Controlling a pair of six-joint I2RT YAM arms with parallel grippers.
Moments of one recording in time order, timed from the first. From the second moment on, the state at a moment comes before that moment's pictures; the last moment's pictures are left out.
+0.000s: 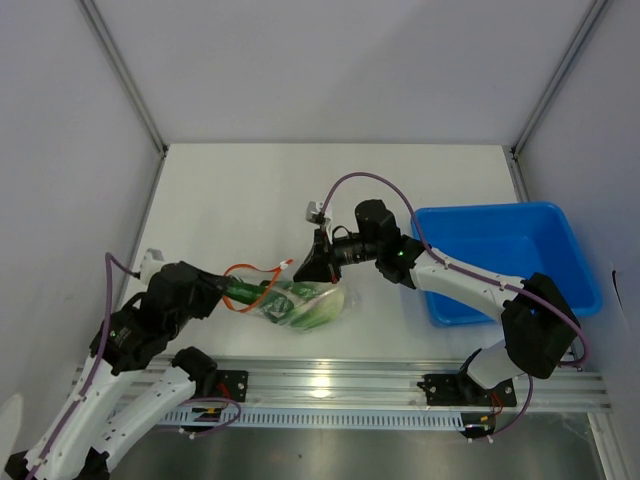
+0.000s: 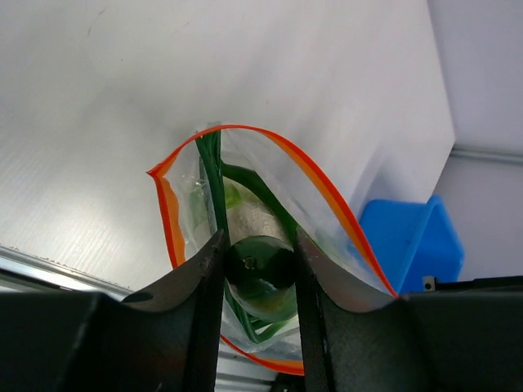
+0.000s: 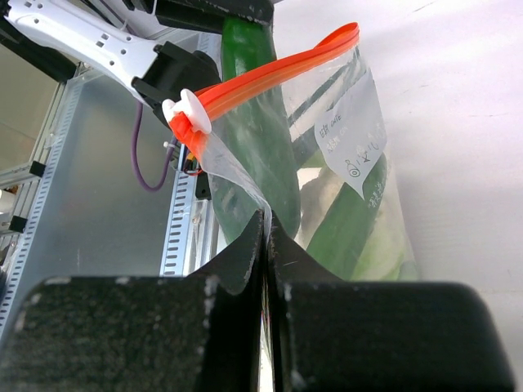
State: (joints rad) left arm -0.55 0.51 0.86 -1.08 -0.35 -1.34; right arm 0.82 1.50 1.01 0.21 -0.87 0.20
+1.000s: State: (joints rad) left arm -0.51 0.59 0.70 -0.90 -0.10 -1.67; right arm 0.82 1.52 1.02 0.21 -0.87 0.21
